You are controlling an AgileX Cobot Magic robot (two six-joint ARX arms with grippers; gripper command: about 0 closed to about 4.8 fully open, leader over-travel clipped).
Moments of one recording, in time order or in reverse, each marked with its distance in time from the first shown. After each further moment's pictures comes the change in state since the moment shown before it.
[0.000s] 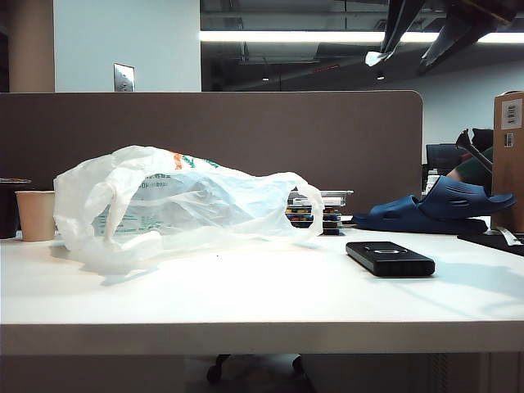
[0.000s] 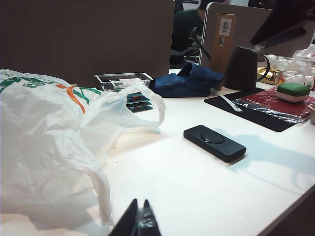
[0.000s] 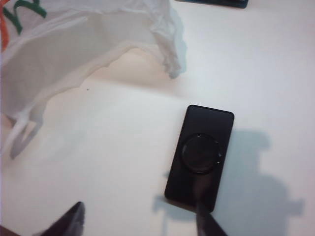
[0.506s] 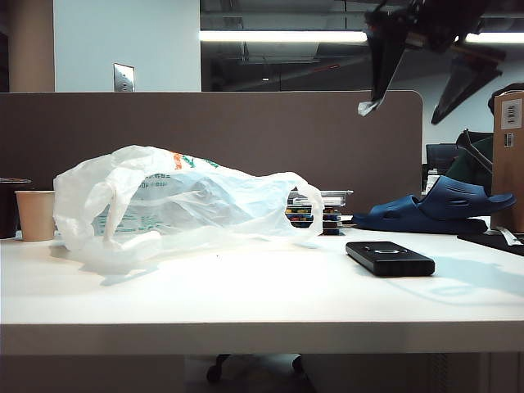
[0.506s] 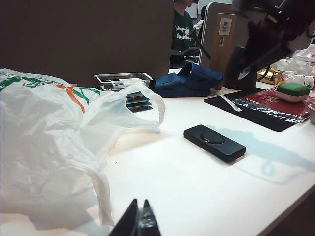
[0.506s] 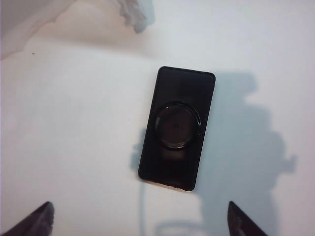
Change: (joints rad) left arm 0.000 0.000 0.000 -0.001 0.000 0.000; right arm 0.000 0.189 0.120 -0.148 0.072 0.001
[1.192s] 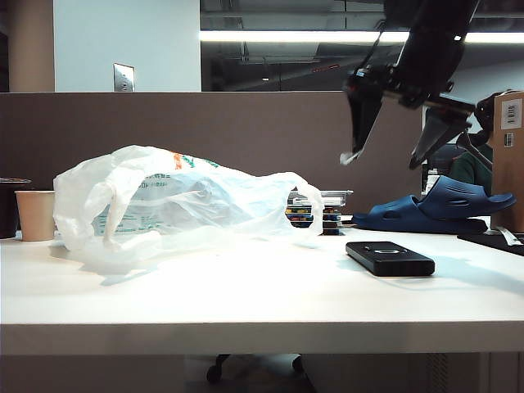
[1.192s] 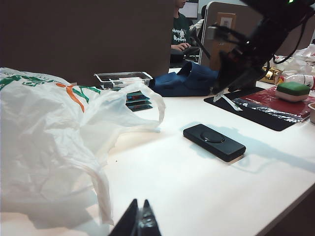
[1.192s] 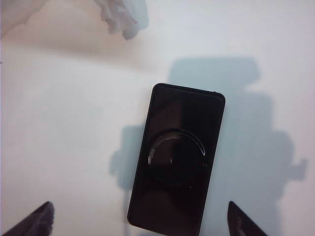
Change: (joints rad) left arm 0.000 0.000 0.000 -0.003 0.000 0.000; right arm 0.013 0.156 0.006 0.119 0.011 0.000
